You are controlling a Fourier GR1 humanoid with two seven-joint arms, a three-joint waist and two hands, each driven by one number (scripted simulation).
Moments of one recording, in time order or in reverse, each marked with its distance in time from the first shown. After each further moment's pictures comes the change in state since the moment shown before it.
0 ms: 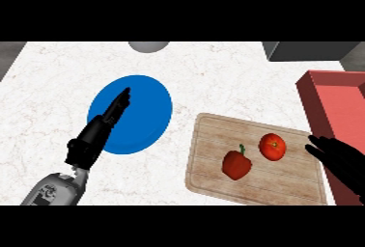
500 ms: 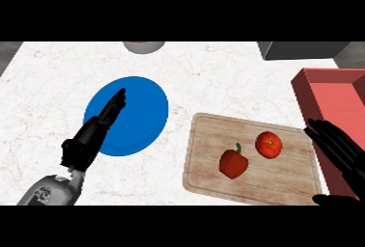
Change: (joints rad) left arm 0.014 0.029 -0.007 -0.010 0.027 0.030 0.002; right arm -0.110 0.206 0.078 0.362 0.106 -0.298 -0.316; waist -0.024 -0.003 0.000
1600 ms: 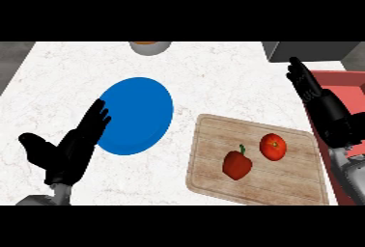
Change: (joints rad) left arm 0.147 -0.033 0.098 -0.099 0.232 0.106 0.139; right arm -0.426 0.377 -0.108 0.240 -0.703 0.195 0.195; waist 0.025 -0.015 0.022
